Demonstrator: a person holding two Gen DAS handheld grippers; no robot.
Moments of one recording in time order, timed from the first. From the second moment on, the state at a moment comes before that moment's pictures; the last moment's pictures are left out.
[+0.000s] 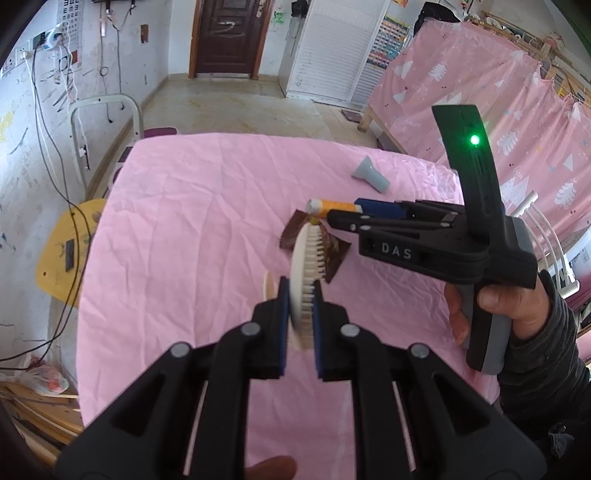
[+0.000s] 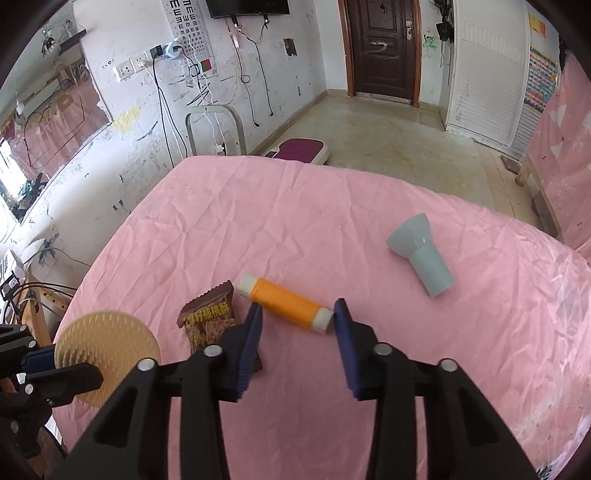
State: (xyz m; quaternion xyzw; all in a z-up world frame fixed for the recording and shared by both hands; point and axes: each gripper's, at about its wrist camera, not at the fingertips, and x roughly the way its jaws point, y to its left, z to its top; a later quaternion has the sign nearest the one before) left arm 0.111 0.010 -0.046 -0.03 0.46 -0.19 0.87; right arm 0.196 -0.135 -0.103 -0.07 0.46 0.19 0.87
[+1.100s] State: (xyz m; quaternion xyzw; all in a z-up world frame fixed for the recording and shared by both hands) left arm 0.114 0.012 -0.037 -0.05 0.46 -0.17 0.87; right arm 0.199 -0.109 -0.109 -0.17 0.45 0.22 0.85
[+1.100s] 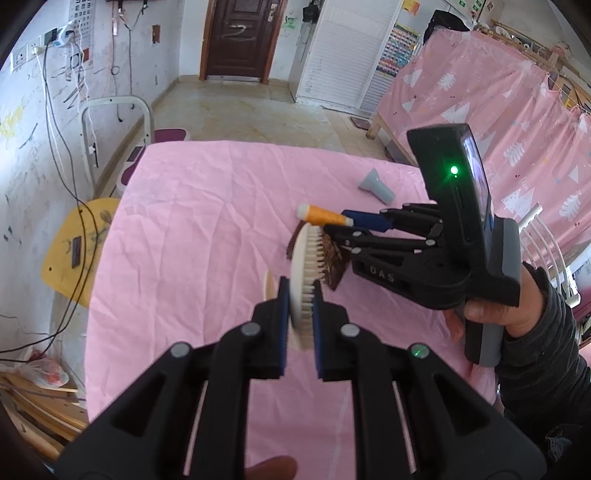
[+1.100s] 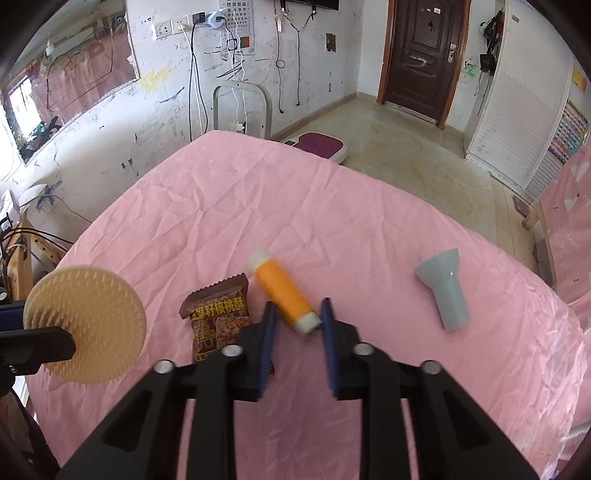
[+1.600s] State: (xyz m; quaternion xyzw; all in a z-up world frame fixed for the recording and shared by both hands) left arm 0.105 -0.016 -0.022 -0.01 0.45 -0.17 0.88; right arm 0.177 -0.150 -0.072 -0.12 0.41 0.21 0.88
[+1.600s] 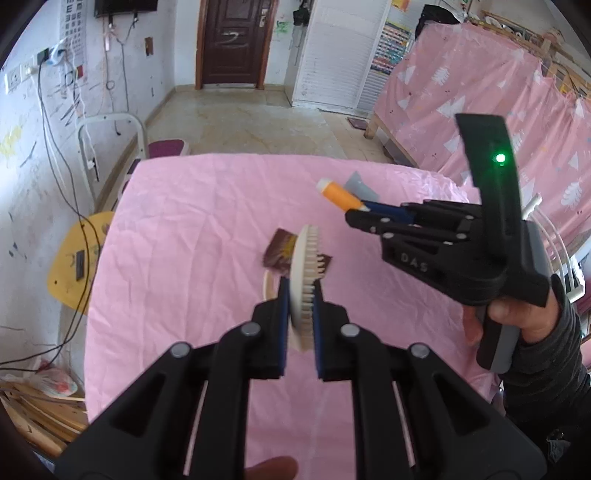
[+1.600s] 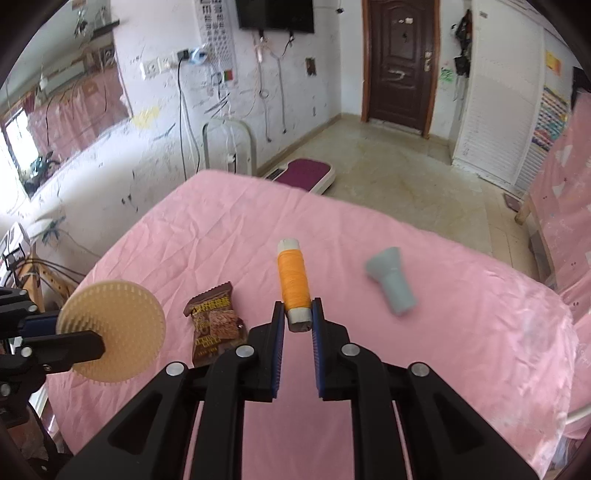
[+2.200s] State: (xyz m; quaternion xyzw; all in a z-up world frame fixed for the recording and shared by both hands) left arm 0.095 -0.121 -0.002 0.06 0.43 -0.21 0.88; right arm 0.116 -0.293 -0.017 -0.03 0.33 0.13 0.94
